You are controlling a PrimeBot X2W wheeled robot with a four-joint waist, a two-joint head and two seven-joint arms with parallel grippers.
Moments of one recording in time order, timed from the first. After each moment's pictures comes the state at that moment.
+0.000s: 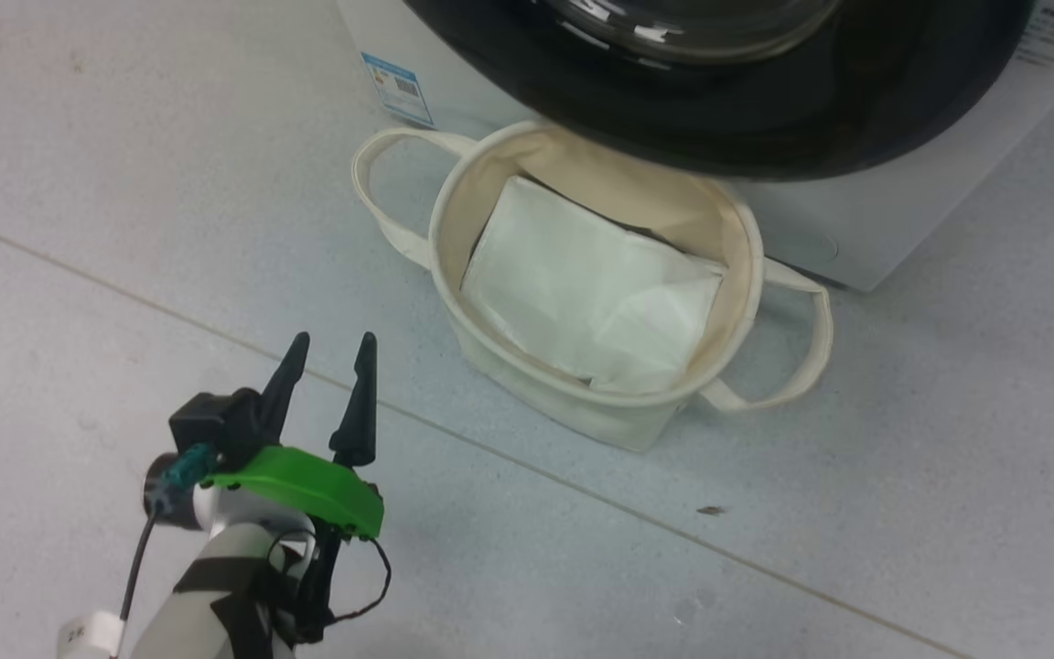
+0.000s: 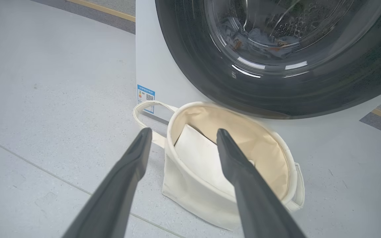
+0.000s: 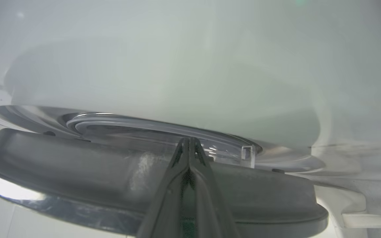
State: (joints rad) left arm -0.48 0.15 -0.39 0.52 -0.54 0.03 -0.25; right arm -1.20 -0.42 0.24 0.87 1.44 0.13 0.40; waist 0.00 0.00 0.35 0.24
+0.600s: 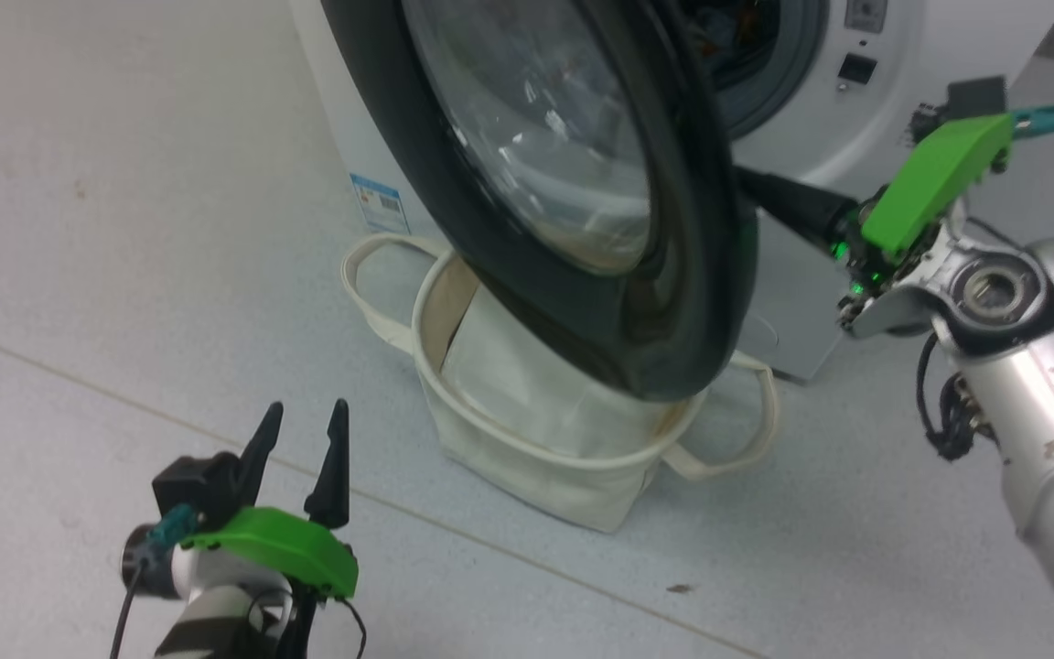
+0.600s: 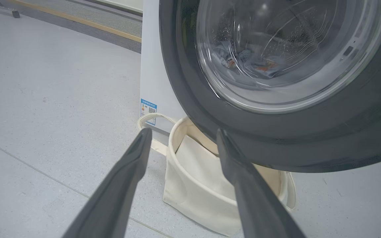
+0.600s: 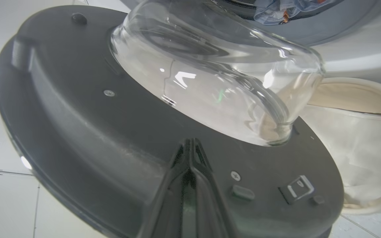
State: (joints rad) left arm -0.38 0.15 -0.32 0.56 -0.49 0.01 -0.25; right arm -0.88 -0.33 0.40 0.53 1.53 0.13 0.60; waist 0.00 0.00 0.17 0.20
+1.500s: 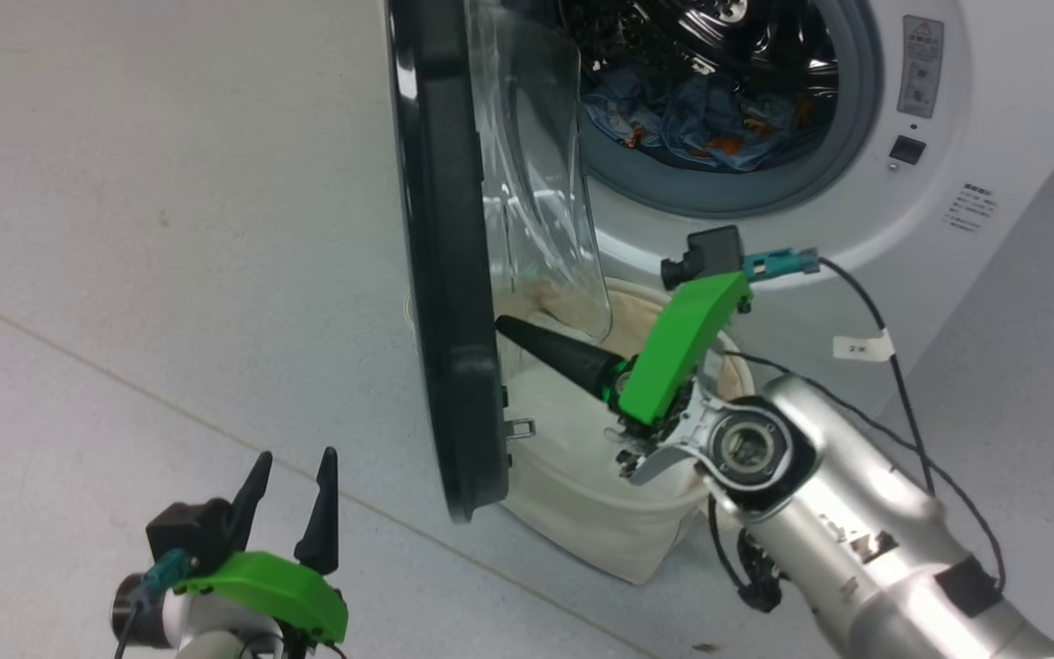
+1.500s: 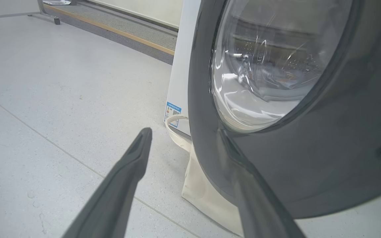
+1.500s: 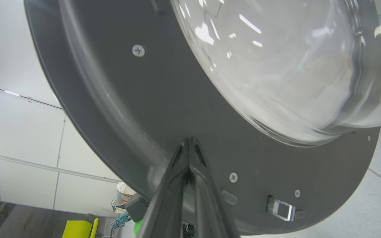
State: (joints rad) left arm -0.30 0.17 -0.31 0.55 -0.50 0.02 -0.25; right arm -0.71 -0.11 0.65 0.39 1.48 0.13 0.41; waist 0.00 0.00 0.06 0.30
